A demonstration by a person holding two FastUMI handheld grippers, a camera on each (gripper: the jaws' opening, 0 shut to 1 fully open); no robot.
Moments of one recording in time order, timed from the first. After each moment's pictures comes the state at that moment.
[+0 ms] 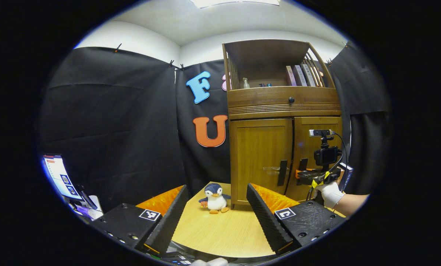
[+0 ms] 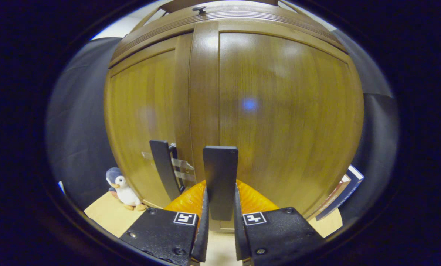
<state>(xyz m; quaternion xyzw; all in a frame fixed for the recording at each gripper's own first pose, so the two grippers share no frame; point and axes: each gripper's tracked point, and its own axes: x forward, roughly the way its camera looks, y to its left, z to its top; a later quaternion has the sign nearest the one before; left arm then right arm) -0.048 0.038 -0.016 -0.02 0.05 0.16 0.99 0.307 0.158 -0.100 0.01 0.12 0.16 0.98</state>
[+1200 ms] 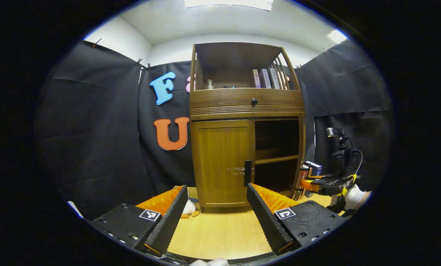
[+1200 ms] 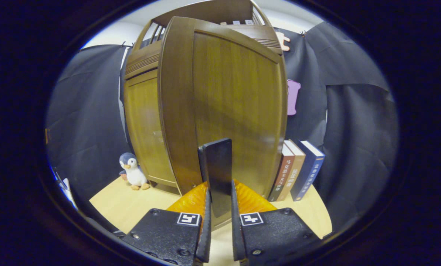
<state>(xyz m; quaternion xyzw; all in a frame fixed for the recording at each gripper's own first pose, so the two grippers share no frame) -0.022 -0.015 -0.021 -0.02 0.02 -0.01 1.00 0.164 0.038 -0.116 0.02 0.13 0.13 0.98</state>
